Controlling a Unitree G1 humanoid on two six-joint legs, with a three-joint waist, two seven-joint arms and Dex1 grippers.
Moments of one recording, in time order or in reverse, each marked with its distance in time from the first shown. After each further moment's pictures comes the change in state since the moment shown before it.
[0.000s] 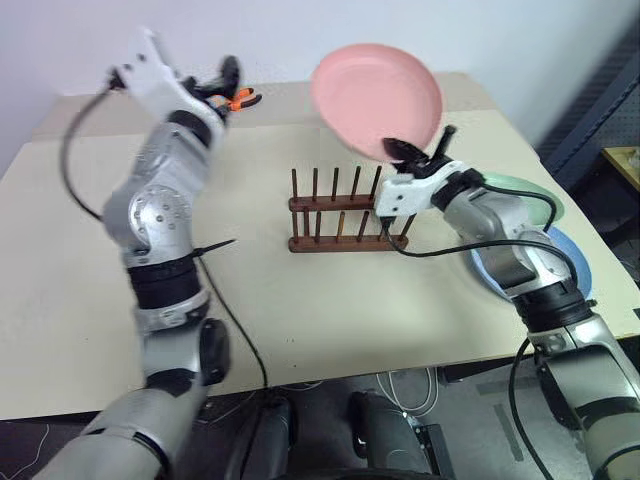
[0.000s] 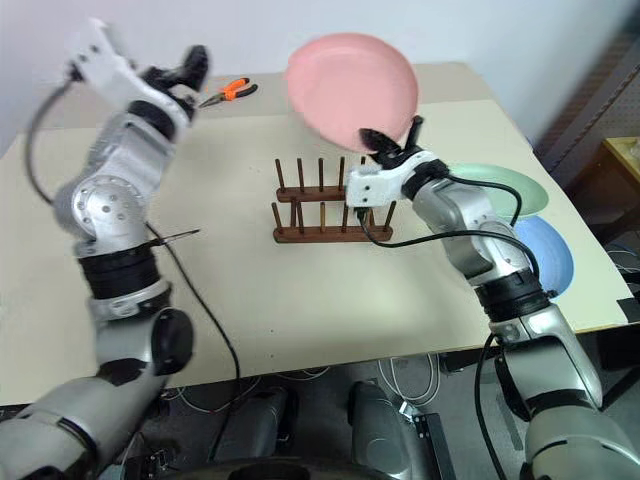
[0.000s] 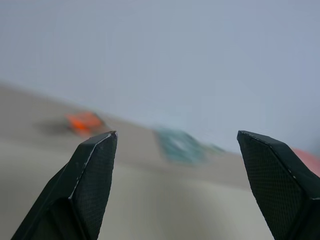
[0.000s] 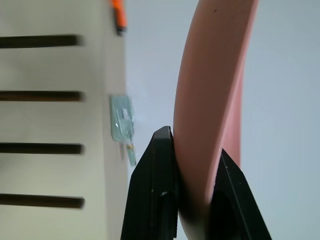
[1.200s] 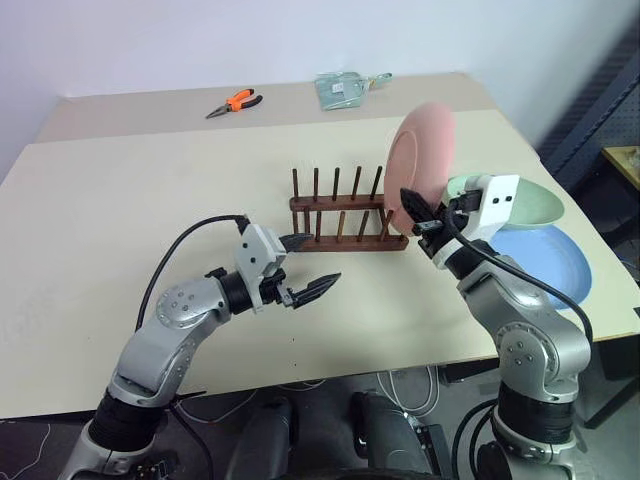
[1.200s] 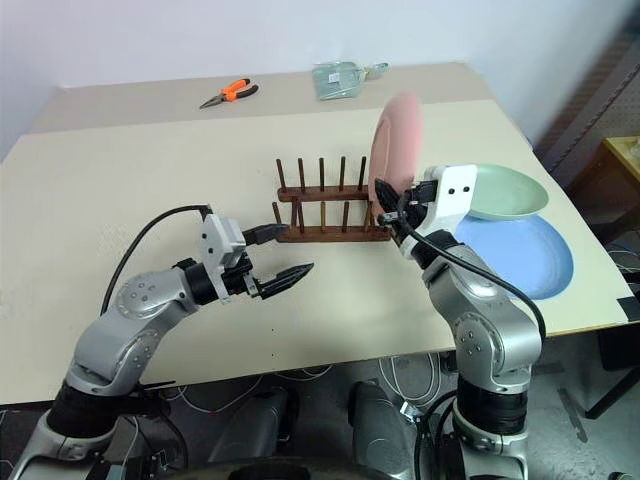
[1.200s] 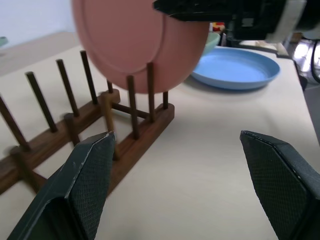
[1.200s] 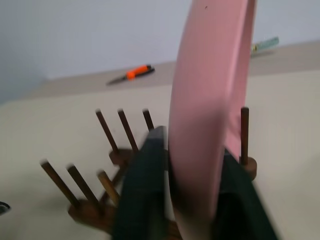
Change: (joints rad) left arm 0.649 0.201 -0.443 -0.369 0.035 -0.232 -0.785; right arm 0.378 0.358 -0.365 -0.659 1.128 0.951 -0.116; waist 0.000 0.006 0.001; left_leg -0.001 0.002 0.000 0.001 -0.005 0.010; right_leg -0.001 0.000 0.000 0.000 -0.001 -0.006
